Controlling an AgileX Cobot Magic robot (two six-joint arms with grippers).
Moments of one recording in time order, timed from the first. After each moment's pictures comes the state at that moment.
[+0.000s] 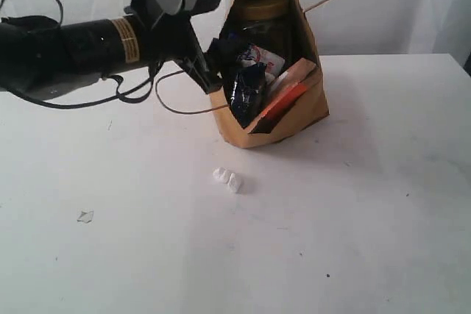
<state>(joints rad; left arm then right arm) -0.49 1.72 -1.13 0.85 -0.62 -0.27 -0.14 0.06 0.00 -0.03 0.30 0.02</state>
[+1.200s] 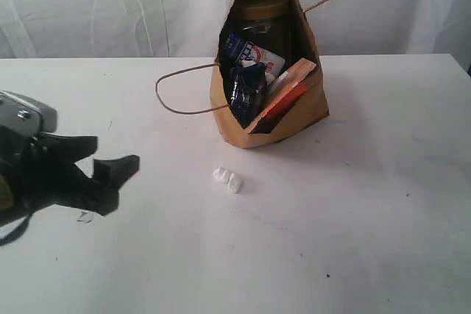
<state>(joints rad) -0.34 1.45 -0.35 0.44 -0.71 -0.31 -0.14 0.06 0.00 -0.03 0.30 0.03</state>
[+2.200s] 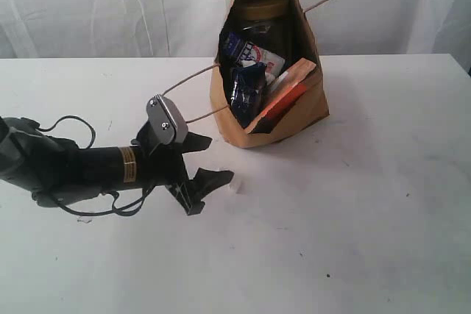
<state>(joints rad) -0.45 2.05 -0.88 0.86 -0.86 -0.27 -0.14 0.06 0.00 -0.03 0.30 0.03</state>
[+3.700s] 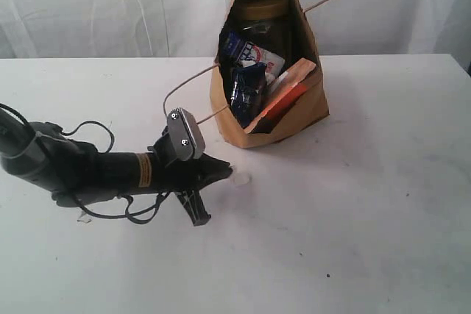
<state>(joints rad) -0.48 2.12 -0.95 0.87 -0.81 -0.15 -0.14 0.06 0.00 -0.03 0.30 0.03</state>
